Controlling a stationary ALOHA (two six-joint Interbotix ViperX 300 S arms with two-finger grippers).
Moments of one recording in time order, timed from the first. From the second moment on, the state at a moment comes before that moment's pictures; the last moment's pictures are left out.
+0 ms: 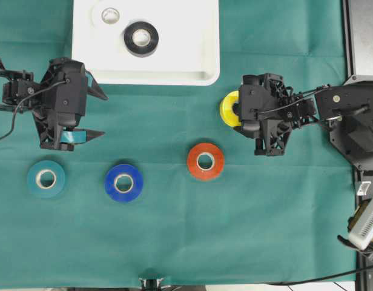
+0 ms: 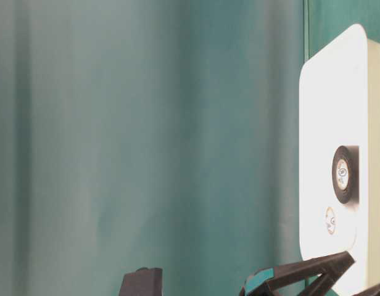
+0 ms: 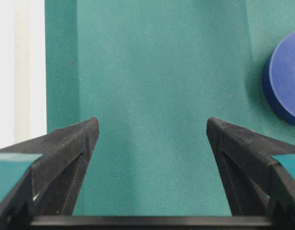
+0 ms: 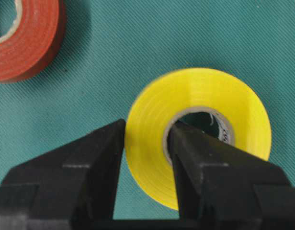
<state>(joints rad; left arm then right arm) -0.01 -0.15 0.90 -0.03 -0.01 0.13 0.04 -0.18 1.06 -0.30 0.11 0.51</state>
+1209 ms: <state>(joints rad) -0.01 -0.15 0.90 -0.03 -0.01 0.13 -0.14 -0.21 0.86 -0.45 0.31 0.50</state>
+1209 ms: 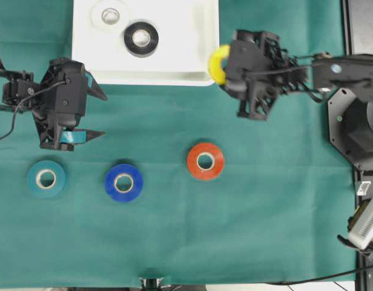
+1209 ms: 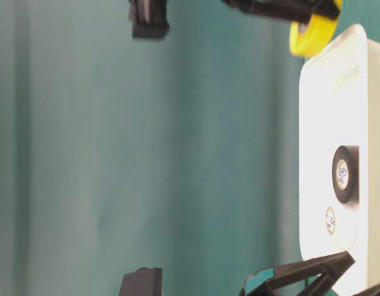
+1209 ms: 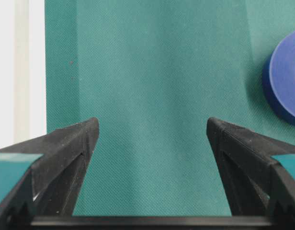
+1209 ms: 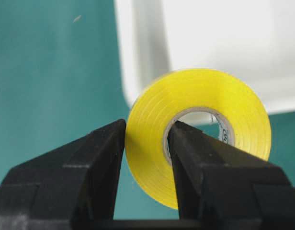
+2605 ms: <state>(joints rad) -0.01 -0.15 0.91 -0.03 -0.01 0.13 -0.35 0.12 0.54 -0.62 0.24 0.50</state>
